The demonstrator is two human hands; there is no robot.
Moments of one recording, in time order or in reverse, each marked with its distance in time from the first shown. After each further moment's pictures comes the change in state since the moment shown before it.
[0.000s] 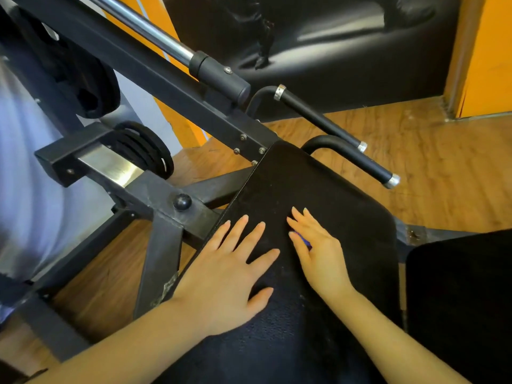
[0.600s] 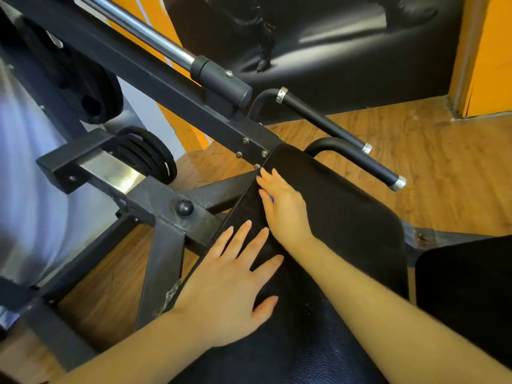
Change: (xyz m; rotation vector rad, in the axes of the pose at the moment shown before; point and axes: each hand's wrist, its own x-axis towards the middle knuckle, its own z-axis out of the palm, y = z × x) left_hand 0.000 0.001 -0.002 -0.010 0.008 -0.004; right_hand 0.086 -0.039 0.032 0.018 0.029 -0.081
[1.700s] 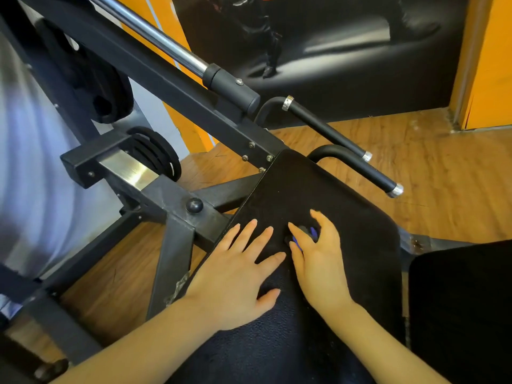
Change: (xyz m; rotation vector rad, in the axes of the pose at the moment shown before) left_hand 0.001 0.000 0.000 -0.005 -0.026 -0.012; right_hand -0.097 0.008 -0.032 -0.328 0.014 0.067
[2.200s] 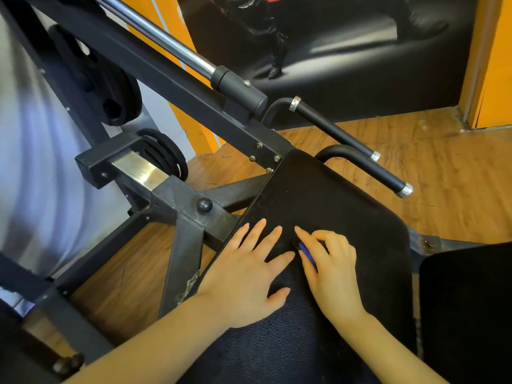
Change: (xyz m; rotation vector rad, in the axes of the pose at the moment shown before) left_hand -0.001 -0.002 0.000 -0.023 0.003 0.011; right_hand -0.015 0.006 0.001 0.000 0.123 -0.143
